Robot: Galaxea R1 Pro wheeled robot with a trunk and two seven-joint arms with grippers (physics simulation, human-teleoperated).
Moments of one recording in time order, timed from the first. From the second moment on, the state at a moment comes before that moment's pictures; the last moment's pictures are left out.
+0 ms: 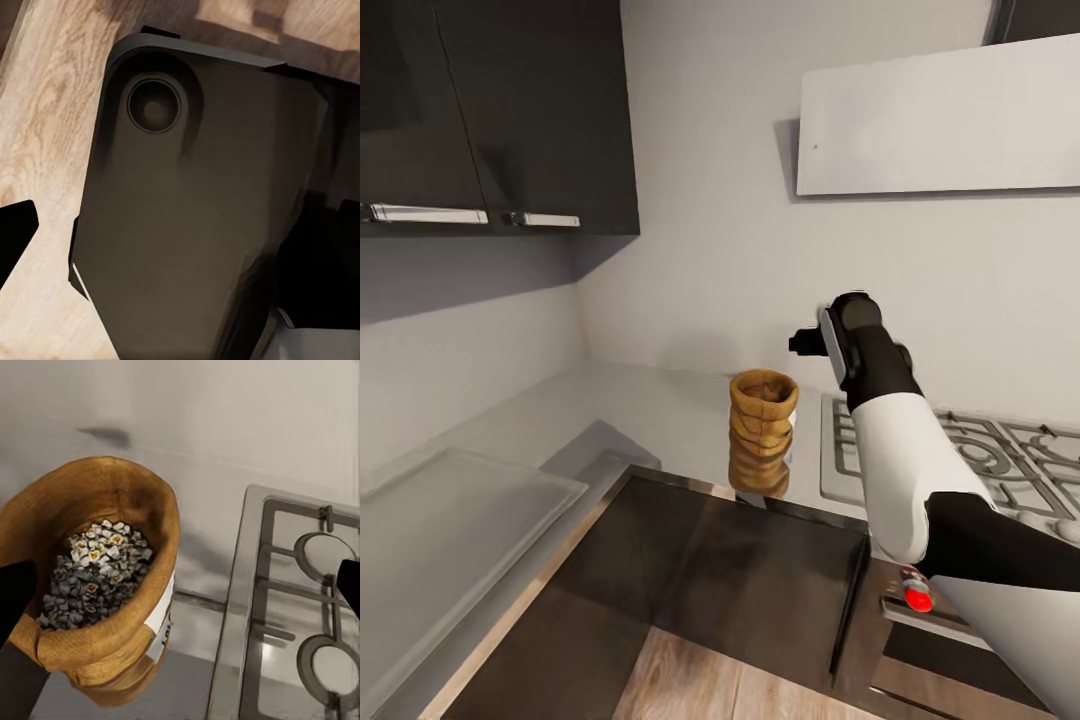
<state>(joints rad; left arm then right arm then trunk) 0.00 -0.02 0.00 -0.04 0.24 -0.07 0.00 -1.33 0.17 -0.14 -0.82 0.25 1.04 -0.06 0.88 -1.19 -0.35</state>
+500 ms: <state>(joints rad) 0.00 -0.02 0.00 -0.04 0.24 -0.07 0.00 -1.33 0.17 -0.14 -0.70 0.25 1.04 -0.07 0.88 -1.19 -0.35</state>
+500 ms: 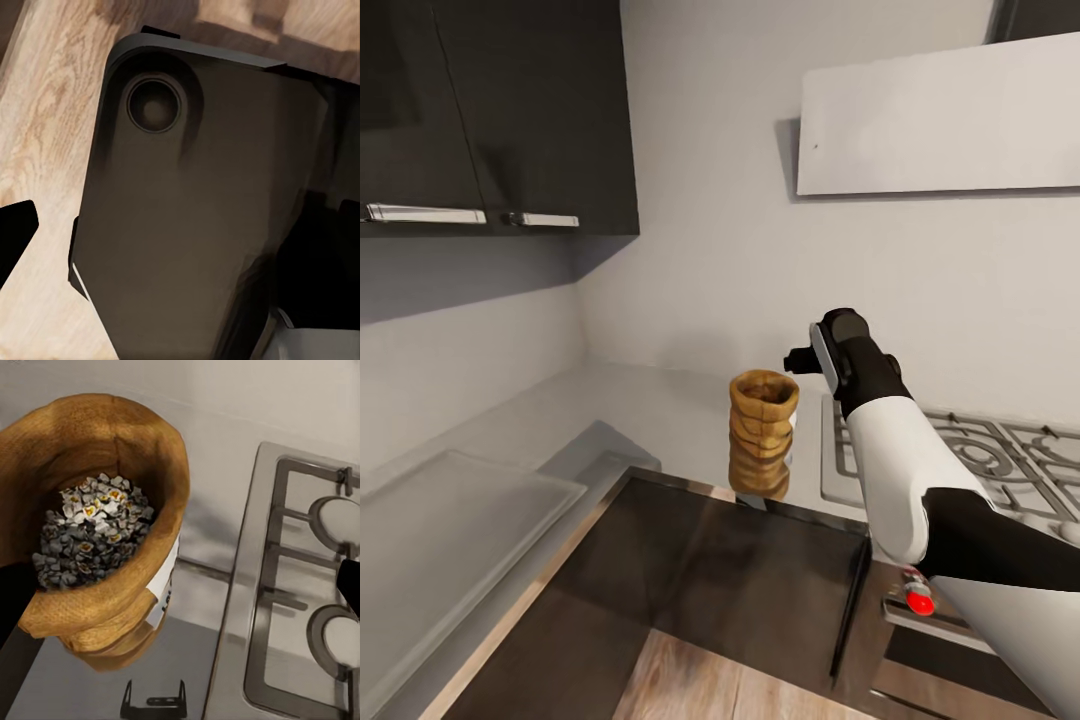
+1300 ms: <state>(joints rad) 0.00 -0.02 0.00 -0.04 0.24 -0.07 0.00 -1.33 0.17 -0.20 -0.59 0.24 1.04 -0.12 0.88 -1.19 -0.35</state>
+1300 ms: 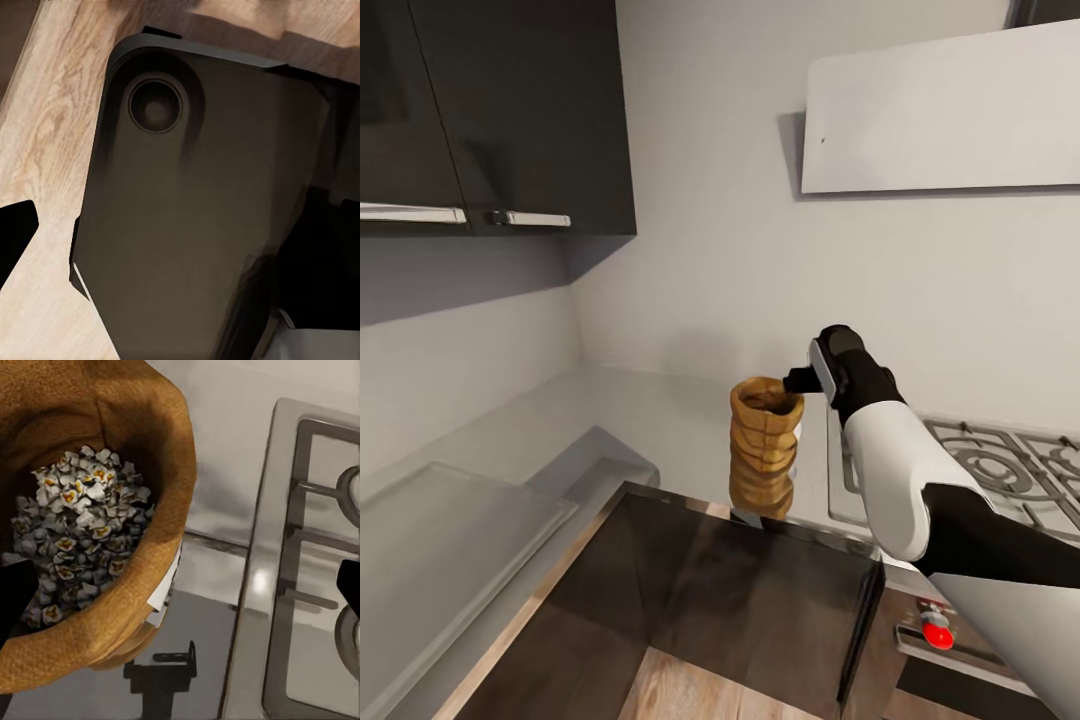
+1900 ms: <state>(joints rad) 0.00 -0.02 0.00 -0.04 0.24 -0.07 0.00 -1.33 0.17 -0.23 -0.57 0.23 1.04 -0.18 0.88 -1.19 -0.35</state>
